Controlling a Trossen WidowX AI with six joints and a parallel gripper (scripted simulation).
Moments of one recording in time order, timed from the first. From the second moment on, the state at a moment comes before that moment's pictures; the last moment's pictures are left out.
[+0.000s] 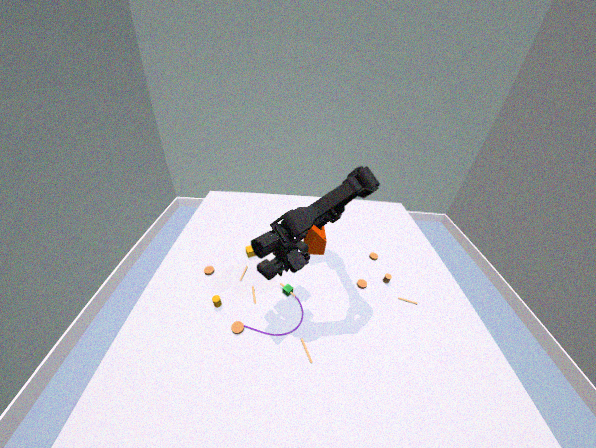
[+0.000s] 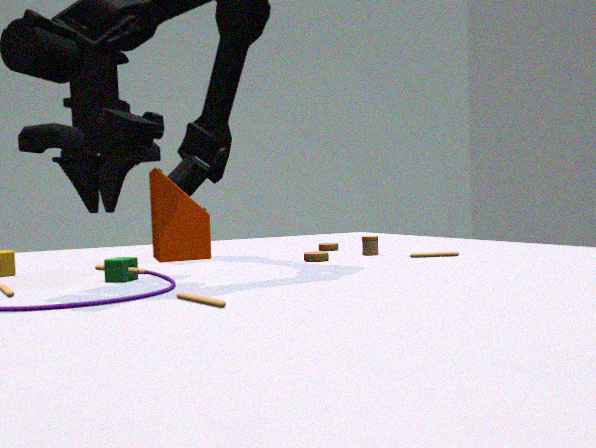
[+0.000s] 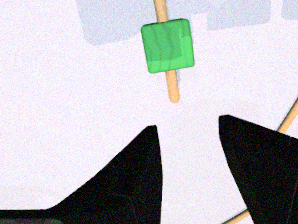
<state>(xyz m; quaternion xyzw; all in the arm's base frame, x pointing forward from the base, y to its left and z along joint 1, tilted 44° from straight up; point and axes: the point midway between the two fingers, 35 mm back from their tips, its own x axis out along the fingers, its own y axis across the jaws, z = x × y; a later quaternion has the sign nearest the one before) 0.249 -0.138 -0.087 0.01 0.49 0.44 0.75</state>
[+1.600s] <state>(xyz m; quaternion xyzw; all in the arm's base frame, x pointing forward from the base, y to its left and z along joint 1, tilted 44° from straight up) 0.259 -0.092 -0.141 -0.01 0.49 0.45 0.75</state>
